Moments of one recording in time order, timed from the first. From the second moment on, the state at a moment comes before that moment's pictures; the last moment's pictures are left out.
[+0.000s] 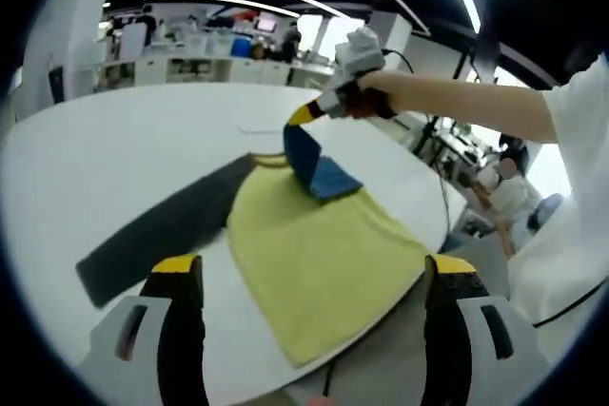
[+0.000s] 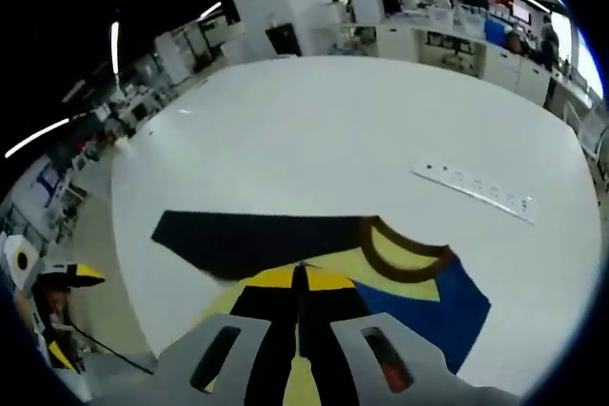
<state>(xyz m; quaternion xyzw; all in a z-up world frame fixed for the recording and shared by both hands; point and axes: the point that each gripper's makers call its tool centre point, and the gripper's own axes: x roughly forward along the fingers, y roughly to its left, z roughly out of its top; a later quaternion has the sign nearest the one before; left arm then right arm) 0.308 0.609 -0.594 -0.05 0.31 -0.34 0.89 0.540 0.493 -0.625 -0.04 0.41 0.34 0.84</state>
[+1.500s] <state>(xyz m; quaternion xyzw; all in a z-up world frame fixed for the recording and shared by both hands) 0.317 0.620 -0.620 -0.06 0.33 -0.33 0.88 0.524 0.559 -0.702 0.07 0.48 0.28 0.83</state>
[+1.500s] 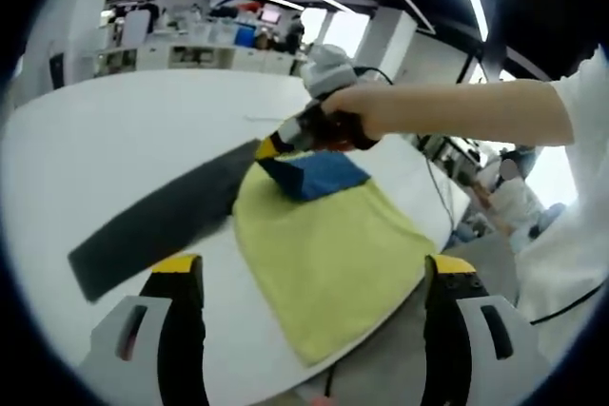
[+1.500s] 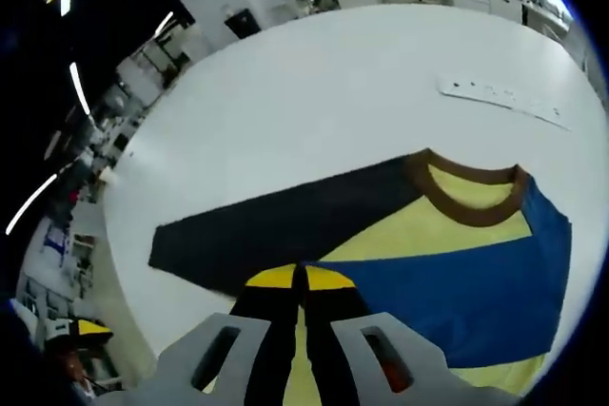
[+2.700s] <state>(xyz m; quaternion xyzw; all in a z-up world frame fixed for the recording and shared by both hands) 0.322 0.630 -0.641 -0.06 0.35 -0.33 0.88 0.524 0.573 -0.737 0.13 0.50 0.25 0.82</state>
